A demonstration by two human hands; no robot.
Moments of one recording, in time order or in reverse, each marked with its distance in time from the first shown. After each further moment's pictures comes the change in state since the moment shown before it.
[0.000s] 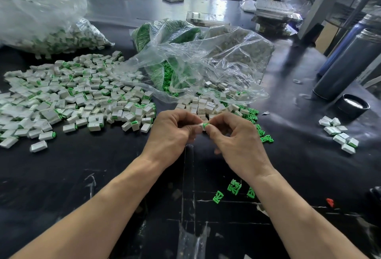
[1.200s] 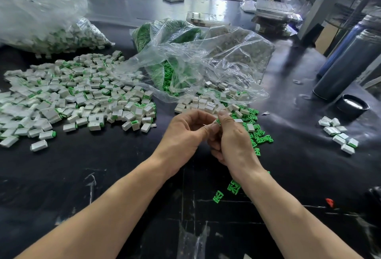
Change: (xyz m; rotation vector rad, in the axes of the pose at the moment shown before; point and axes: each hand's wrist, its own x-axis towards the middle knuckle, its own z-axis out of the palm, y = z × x) left_hand -0.005 0.001 0.020 -0.235 -0.130 -0.007; right_hand 0.003 -0.008 0.018 0.506 -0.015 0.349
